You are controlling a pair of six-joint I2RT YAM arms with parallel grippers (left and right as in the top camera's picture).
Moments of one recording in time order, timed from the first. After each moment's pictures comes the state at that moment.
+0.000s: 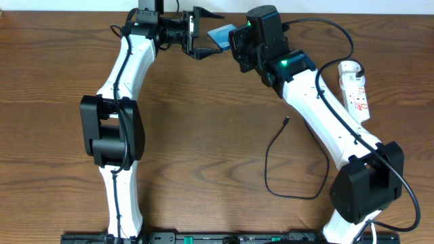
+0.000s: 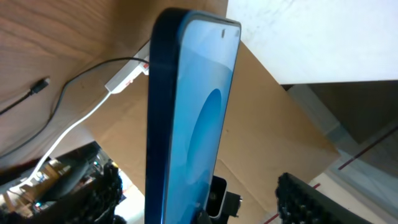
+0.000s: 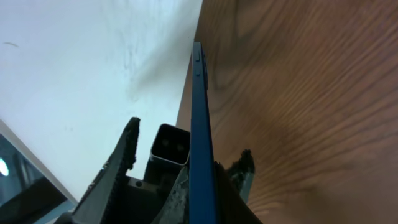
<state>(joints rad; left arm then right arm) -0.12 2.27 1.99 -0.46 1.20 -1.64 0.46 1.88 1.66 -0.40 -0.06 1.64</state>
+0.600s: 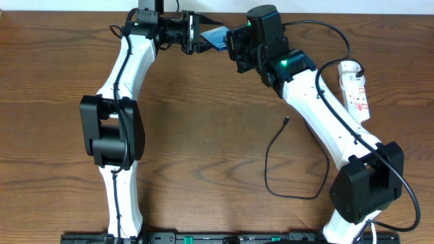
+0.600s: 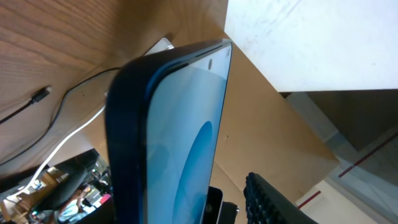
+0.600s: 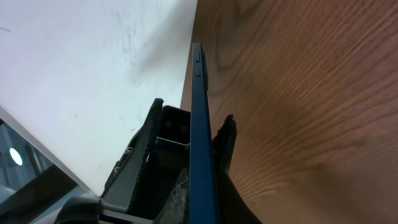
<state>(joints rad) -0.12 2.27 1.99 -0.46 1.17 -1.64 0.46 1.88 1.66 -0.38 -0.13 1.68</state>
